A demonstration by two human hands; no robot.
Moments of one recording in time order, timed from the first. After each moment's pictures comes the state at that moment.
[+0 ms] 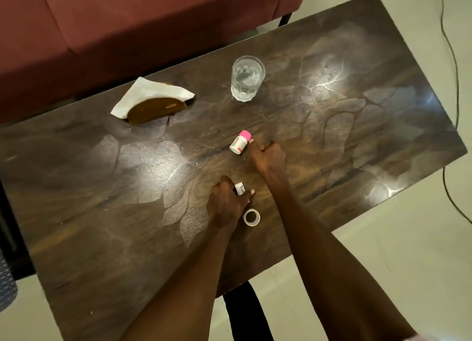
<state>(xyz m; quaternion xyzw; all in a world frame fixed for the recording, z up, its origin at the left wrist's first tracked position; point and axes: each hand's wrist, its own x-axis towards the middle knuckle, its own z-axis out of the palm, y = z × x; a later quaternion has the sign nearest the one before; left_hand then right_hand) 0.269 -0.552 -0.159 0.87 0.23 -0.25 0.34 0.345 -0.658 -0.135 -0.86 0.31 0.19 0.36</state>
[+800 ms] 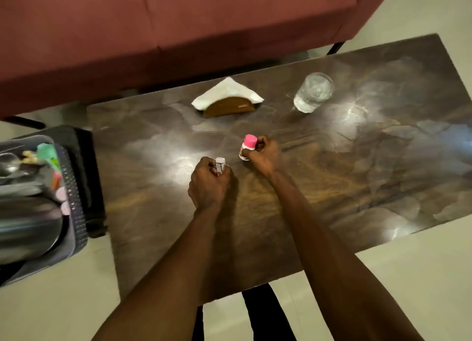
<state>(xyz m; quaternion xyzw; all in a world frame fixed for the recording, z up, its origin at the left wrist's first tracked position) 0.258 -0.387 -0.124 0.84 0.37 -0.03 0.40 0.343 -0.513 -0.126 -0.84 0.16 0.19 0.49</state>
